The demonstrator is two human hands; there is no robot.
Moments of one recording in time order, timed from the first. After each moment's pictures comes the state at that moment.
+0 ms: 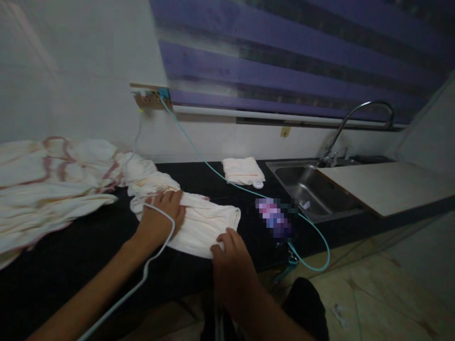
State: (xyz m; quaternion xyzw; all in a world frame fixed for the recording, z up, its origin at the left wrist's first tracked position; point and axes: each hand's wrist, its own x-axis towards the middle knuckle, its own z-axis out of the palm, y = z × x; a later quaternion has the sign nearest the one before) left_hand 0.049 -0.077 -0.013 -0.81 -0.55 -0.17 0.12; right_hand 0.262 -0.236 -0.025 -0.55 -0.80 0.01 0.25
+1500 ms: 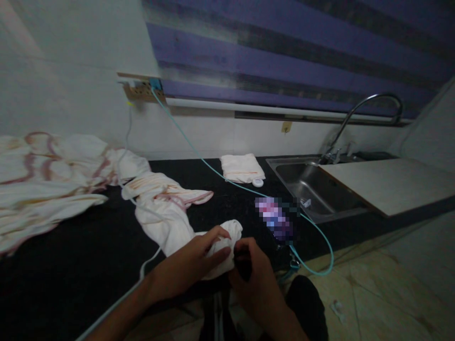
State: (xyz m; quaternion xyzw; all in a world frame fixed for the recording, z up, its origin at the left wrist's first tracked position) left_hand 0.122 -0.168 0.016 -0.79 -0.39 -0.11 -0.45; right_hand 0.305 -0.261 -0.020 -0.54 -0.62 0.26 0.50
